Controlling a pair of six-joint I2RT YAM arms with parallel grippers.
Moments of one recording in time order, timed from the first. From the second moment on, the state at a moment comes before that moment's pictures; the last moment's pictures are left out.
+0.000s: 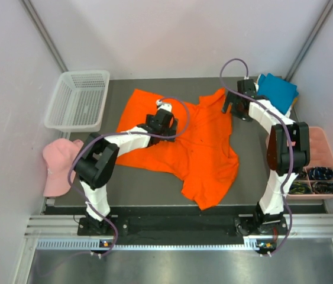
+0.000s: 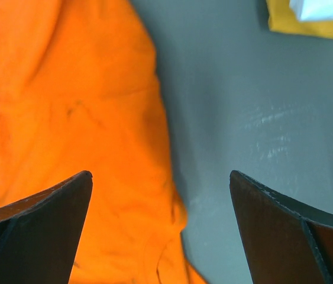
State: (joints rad) left arm -0.62 1.84 1.18 -0.12 -0.33 -0.29; right arm 0.16 1.89 1.45 -0.46 0.16 0.44
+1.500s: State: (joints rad) left arm -0.62 1.93 1.22 -0.16 -0.39 -0.26; right arm -0.02 2.18 1.52 -0.10 -0.61 0.68
